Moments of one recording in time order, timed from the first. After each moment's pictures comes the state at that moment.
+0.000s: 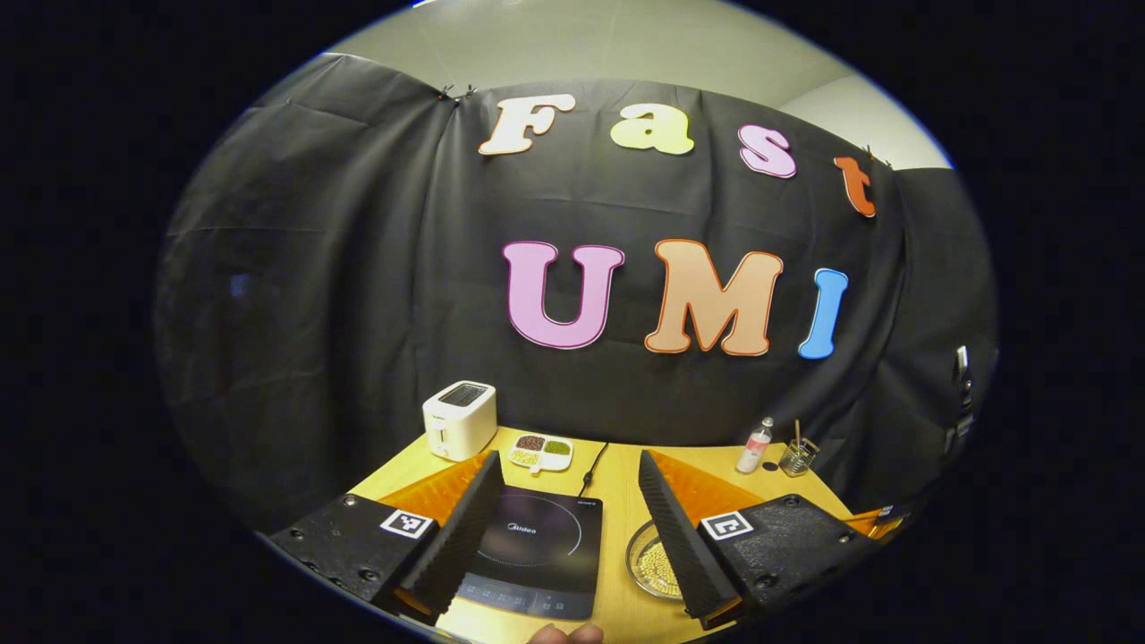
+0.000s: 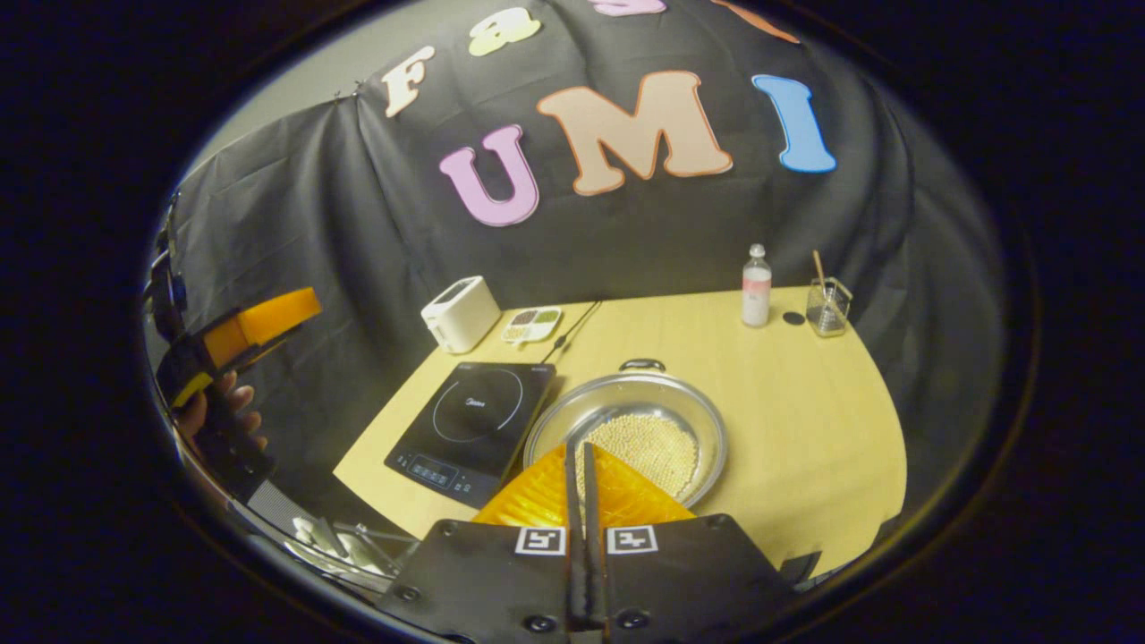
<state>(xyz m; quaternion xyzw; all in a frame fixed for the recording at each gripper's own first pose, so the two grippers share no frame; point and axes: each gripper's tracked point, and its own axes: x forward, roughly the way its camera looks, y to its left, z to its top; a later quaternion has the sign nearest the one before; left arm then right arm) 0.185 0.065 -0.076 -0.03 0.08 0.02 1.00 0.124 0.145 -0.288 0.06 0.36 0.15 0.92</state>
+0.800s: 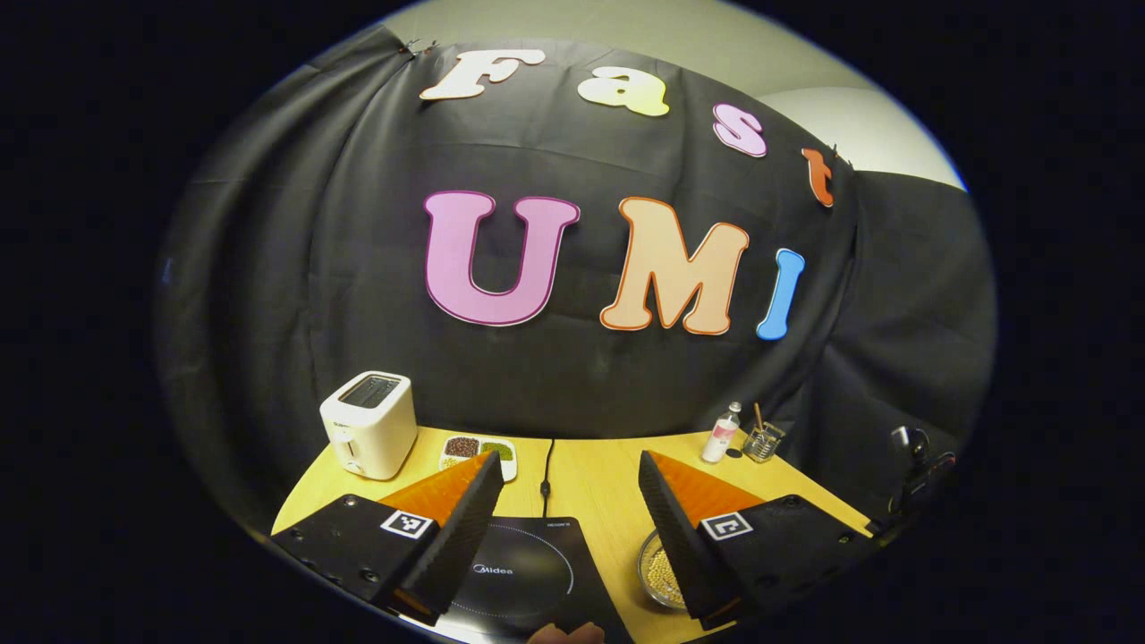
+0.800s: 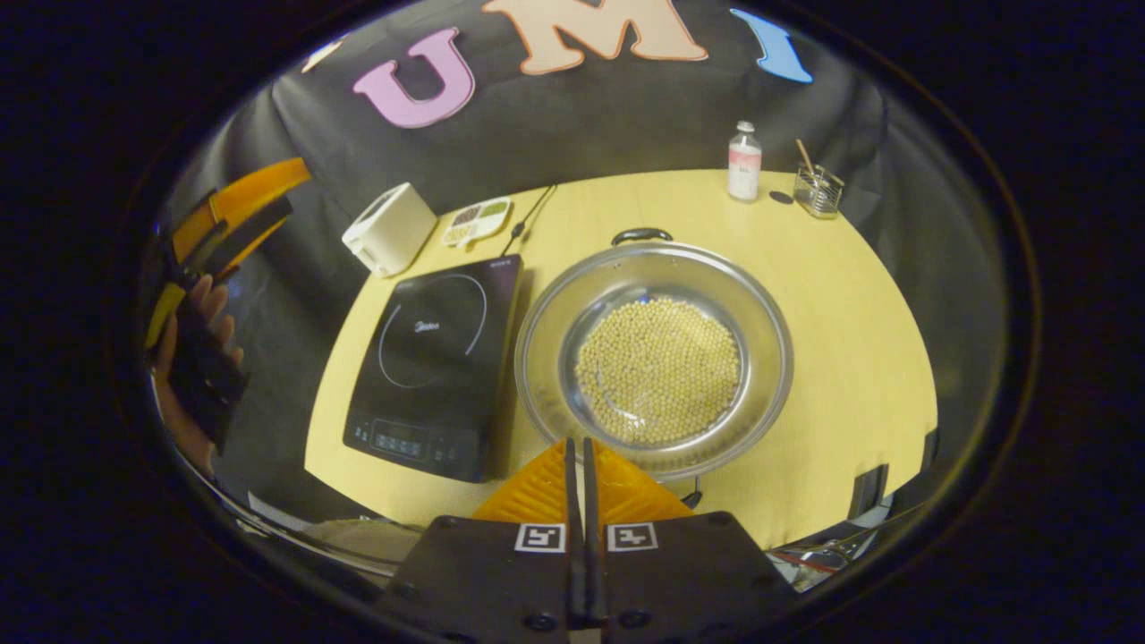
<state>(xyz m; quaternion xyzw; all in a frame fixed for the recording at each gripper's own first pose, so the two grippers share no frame) 0.297 0.079 -0.138 -0.05 0.11 -0.14 0.98 0.106 0.213 -0.399 0.05 0.51 0.03 0.86</state>
